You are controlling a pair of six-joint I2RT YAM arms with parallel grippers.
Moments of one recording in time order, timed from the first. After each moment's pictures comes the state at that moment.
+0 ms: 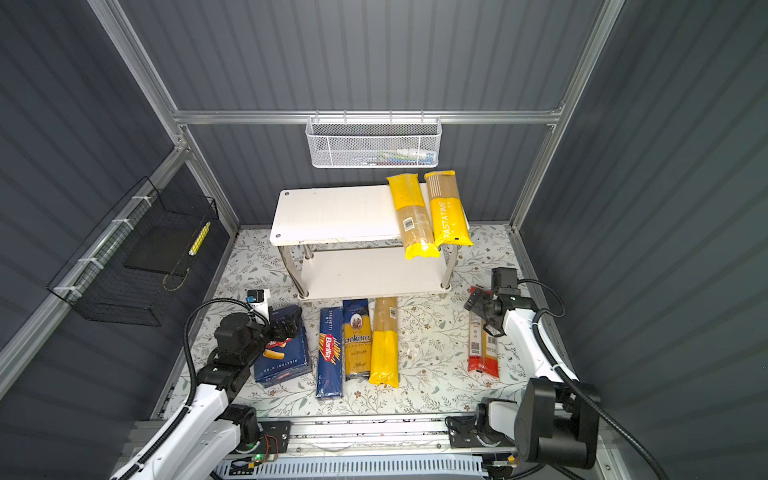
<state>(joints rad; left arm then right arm) -0.20 0.73 0.30 0.05 0.13 -0.18 -0.13 1.25 0.83 -0.64 0.02 0.49</state>
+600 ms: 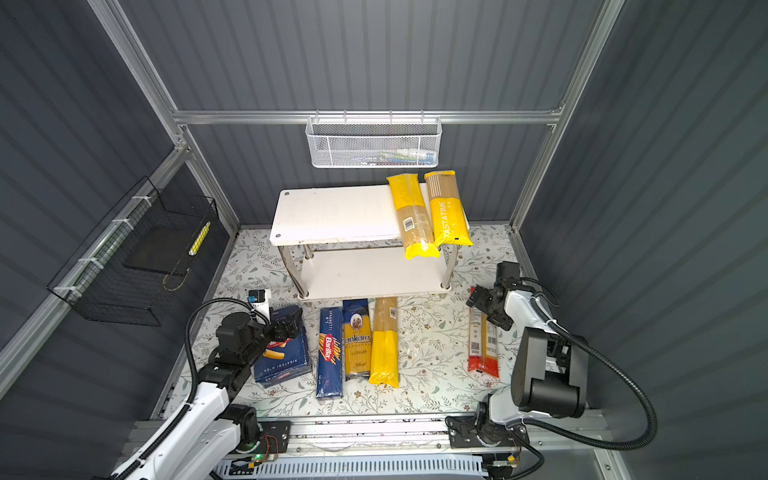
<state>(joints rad) -0.20 0.75 0.30 0.05 0.13 -0.18 -0.19 1.50 0.90 -0.58 -0.08 0.41</state>
